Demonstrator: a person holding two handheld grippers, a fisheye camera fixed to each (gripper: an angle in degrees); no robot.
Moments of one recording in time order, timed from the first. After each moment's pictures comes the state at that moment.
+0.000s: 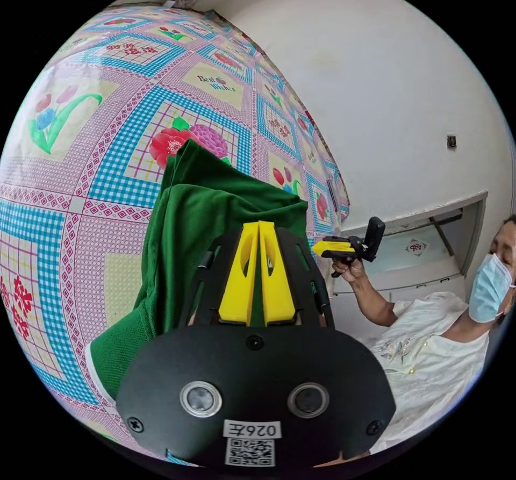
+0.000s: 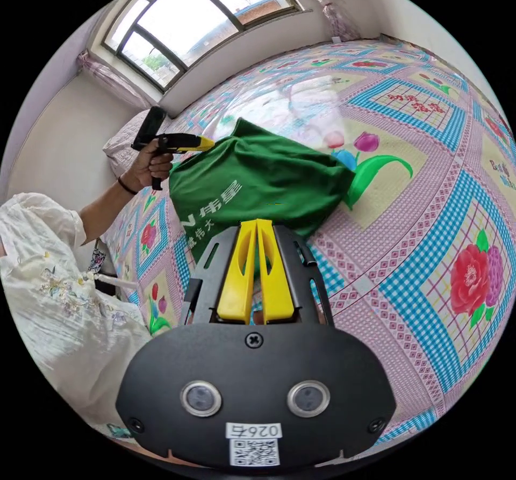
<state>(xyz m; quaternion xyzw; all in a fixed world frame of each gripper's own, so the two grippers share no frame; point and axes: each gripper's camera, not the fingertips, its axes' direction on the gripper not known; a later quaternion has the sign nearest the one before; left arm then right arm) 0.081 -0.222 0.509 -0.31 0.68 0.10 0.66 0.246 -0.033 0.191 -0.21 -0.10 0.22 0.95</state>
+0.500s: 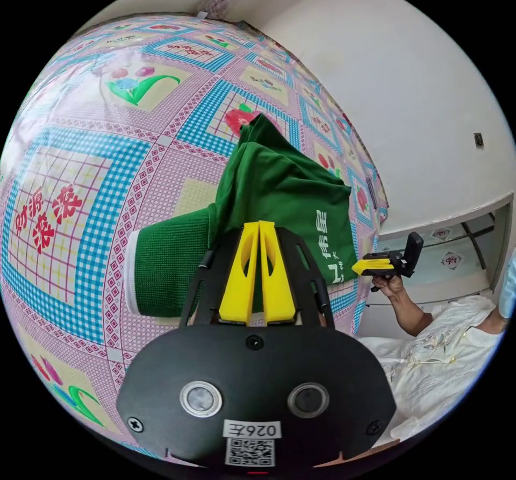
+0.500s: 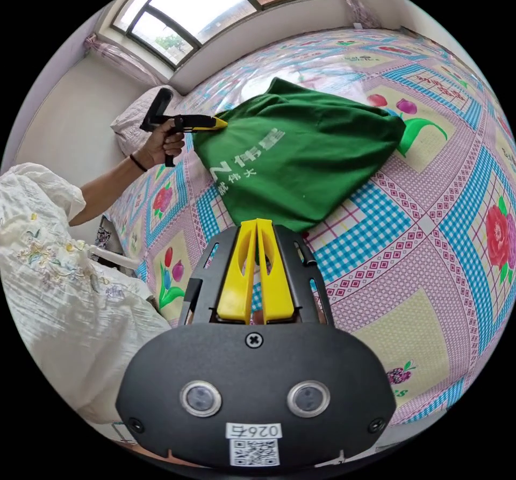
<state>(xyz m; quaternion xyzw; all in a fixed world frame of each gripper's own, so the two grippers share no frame) 0.013 -0.137 0.505 -0.31 0.62 0.08 0.72 0.171 0.013 0.171 -0.26 -0.11 0.20 0.94</state>
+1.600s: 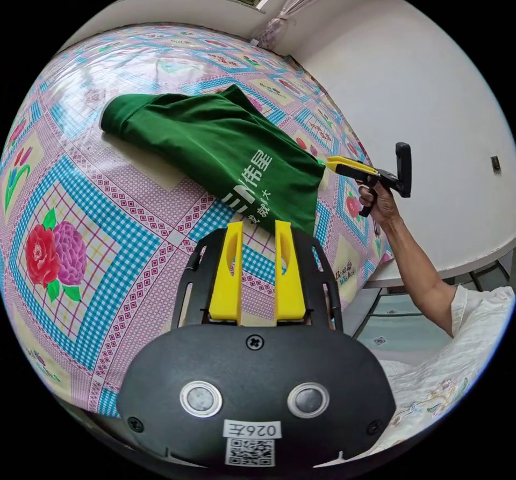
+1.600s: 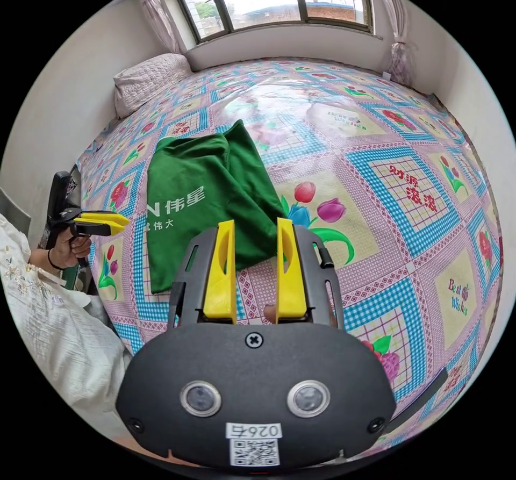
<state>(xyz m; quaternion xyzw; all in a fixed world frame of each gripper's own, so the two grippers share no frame) 0.024 -0.037 0.272 -0.29 0.52 -0.09 0.80 0.273 -0.063 0.177 -0.25 -0.05 0.02 0.97</state>
